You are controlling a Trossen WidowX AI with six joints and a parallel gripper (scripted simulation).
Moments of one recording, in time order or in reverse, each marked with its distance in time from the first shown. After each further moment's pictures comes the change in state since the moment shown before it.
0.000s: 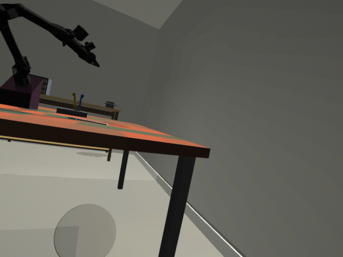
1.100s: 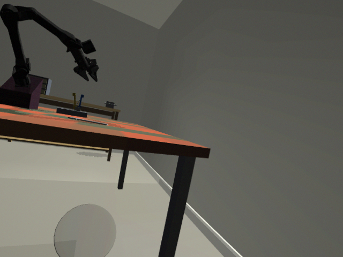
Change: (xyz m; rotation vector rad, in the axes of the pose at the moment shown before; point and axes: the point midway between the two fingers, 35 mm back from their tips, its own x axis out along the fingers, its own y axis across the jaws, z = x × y) arm 0.026 -0.049 -0.085 -0.354 0.423 -0.018
